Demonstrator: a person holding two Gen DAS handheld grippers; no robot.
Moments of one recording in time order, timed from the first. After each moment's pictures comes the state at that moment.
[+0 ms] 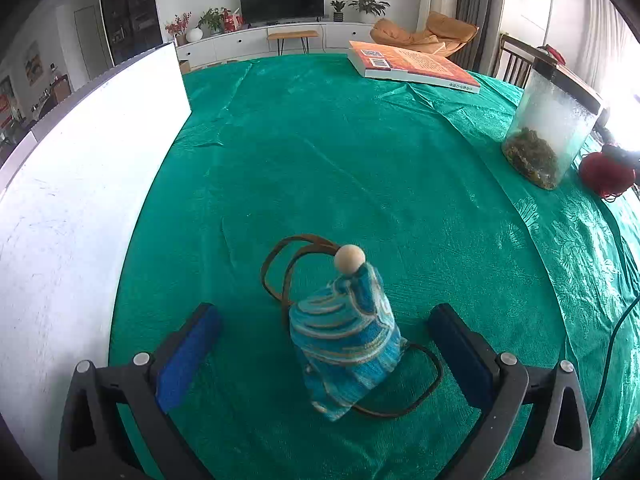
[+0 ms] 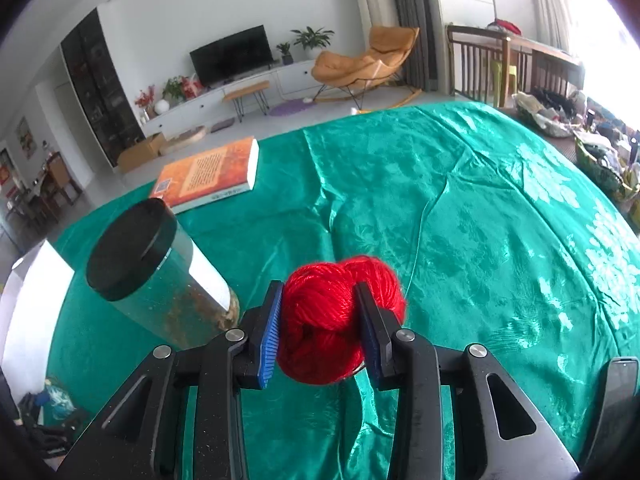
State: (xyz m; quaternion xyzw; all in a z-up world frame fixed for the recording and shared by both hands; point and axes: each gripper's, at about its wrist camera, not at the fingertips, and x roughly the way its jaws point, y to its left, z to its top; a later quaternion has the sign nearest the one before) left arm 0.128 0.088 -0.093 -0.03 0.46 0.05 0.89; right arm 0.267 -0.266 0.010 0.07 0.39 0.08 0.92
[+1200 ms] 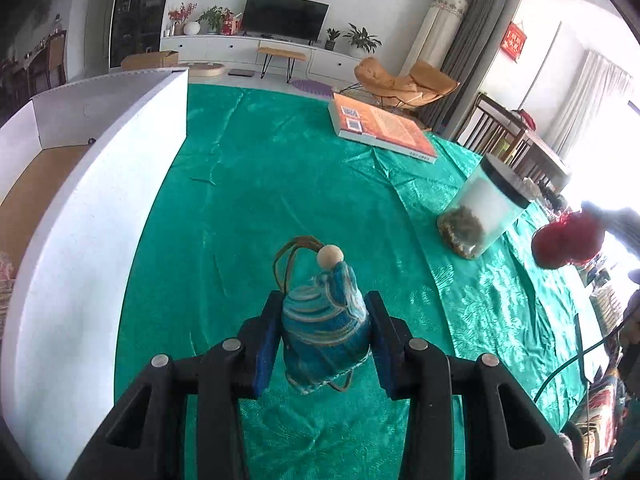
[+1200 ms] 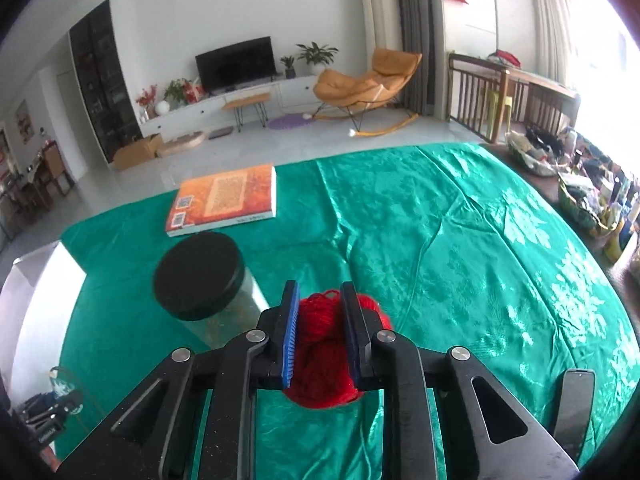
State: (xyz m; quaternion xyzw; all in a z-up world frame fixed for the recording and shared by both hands) left arm 0.098 0.116 -0.020 -0.16 0.40 -0.02 0.90; right arm 0.220 -0.224 0.092 0.04 0.35 0.07 0.93
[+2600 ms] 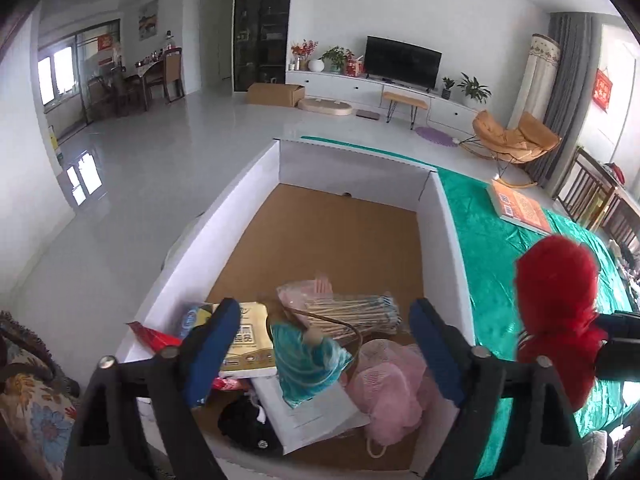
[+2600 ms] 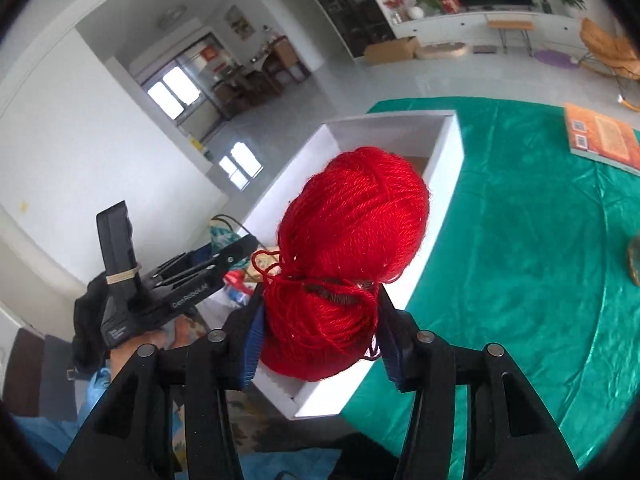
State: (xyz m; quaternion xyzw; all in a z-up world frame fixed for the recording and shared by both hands) left arm -0.082 0.319 0.082 -0.13 0.36 0.21 0.90; right arm 0.056 0.098 0.141 0.03 0.46 0.50 0.73
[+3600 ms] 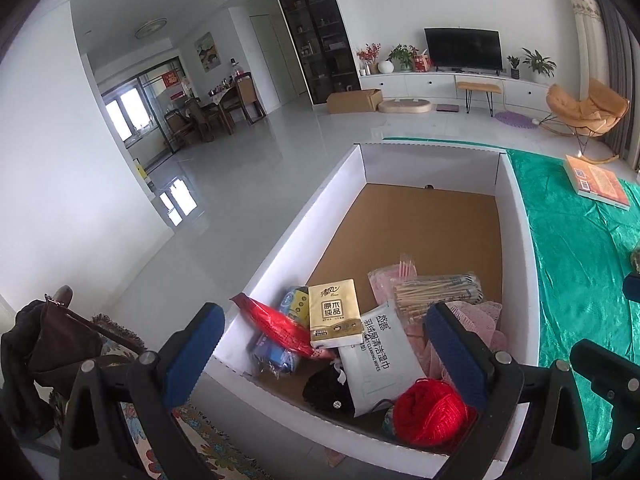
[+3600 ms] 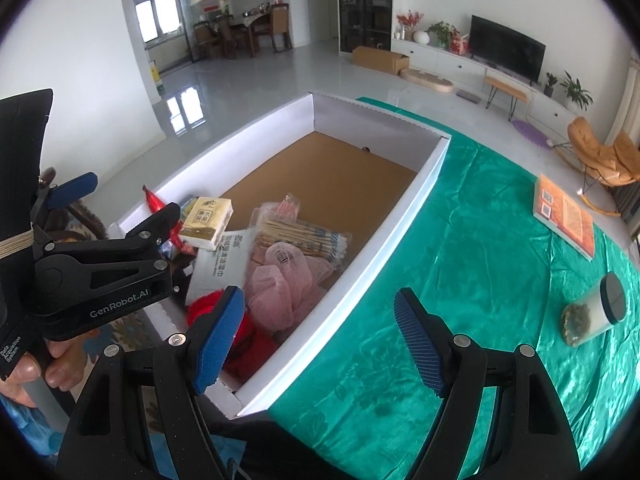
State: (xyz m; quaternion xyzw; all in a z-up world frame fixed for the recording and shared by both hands) left arm -0.100 0.269 0.091 -0.02 0.38 0.37 0.85; right arm 0.010 0.142 0.127 -0.18 0.40 0.42 0.80
